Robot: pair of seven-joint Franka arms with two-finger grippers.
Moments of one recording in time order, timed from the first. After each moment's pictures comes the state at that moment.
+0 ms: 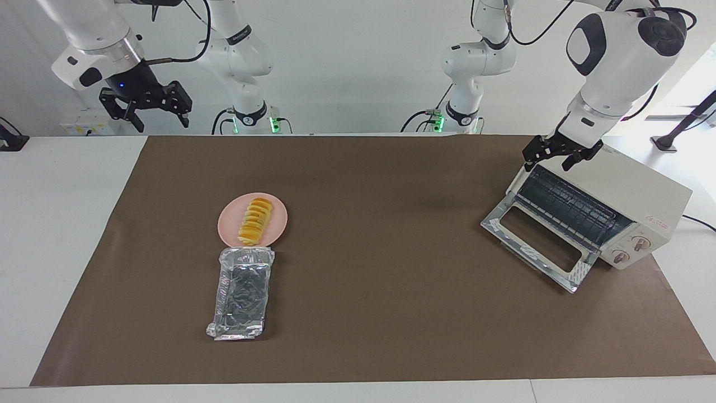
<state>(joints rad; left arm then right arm) 0.02 -0.01 -0.08 -1.72 -0.02 1.64 -0.01 -0.15 -0.11 0.08 -1.62 0.02 1.44 -0.17</state>
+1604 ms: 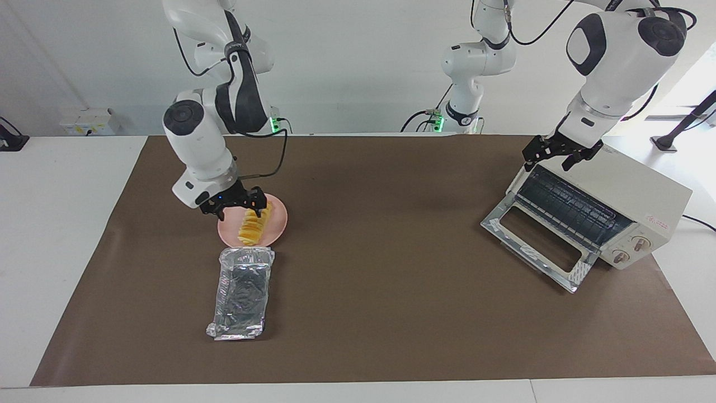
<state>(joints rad) 0.02 -0.01 -0.08 -1.72 -0.02 1.64 -0.01 0.06 0.16 0.10 -1.97 0.02 2.11 0.10</state>
